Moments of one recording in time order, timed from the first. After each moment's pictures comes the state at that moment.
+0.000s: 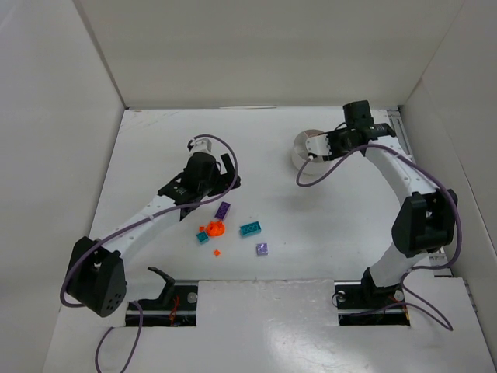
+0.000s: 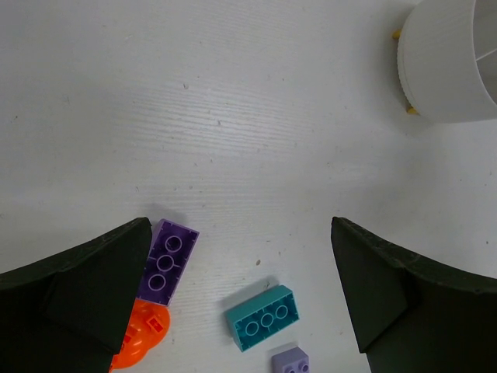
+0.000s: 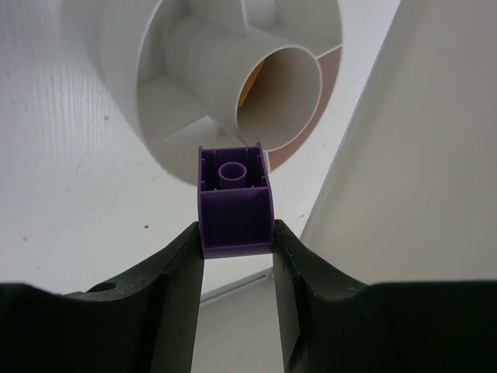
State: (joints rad) left arm -0.53 1.24 0.83 -0.24 -0.14 -0.69; right arm 0.18 1.66 1.47 -0.73 -0.22 -1.64
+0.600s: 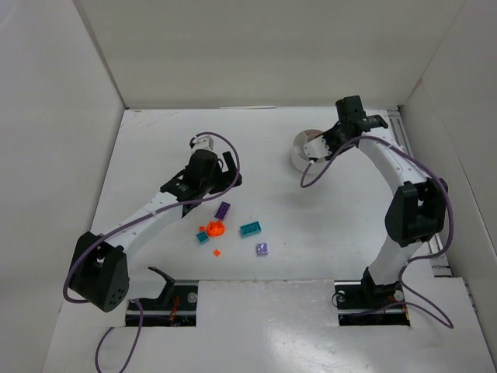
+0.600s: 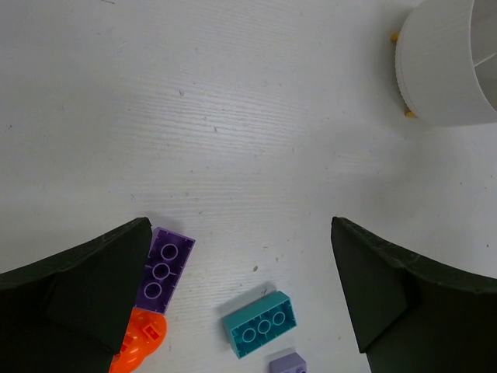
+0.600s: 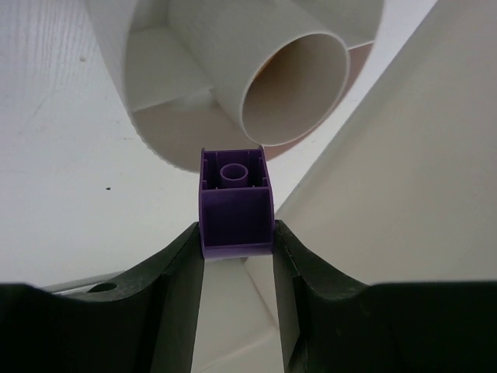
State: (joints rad) left arm -0.53 1.28 0.87 -0.24 -0.14 -0.68; right arm 0.20 1.76 1.58 -0.84 -0.10 -1.87
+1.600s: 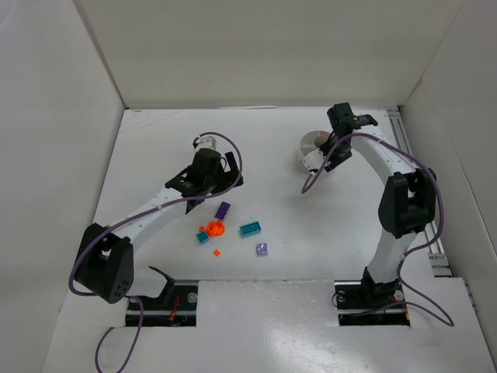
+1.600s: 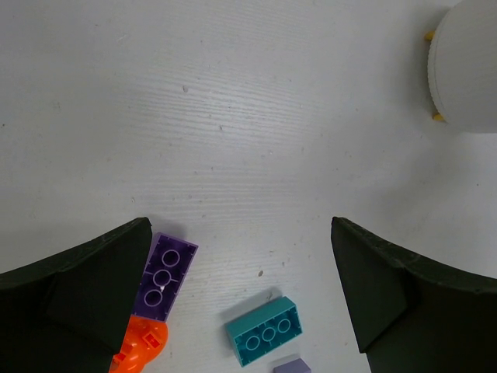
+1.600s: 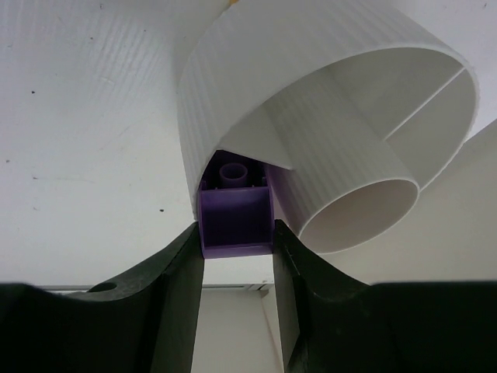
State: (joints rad) left arm -0.53 1.34 0.89 -0.24 -0.14 -0.68; right arm 0.21 1.87 1.62 -1.02 -0.06 -1.96
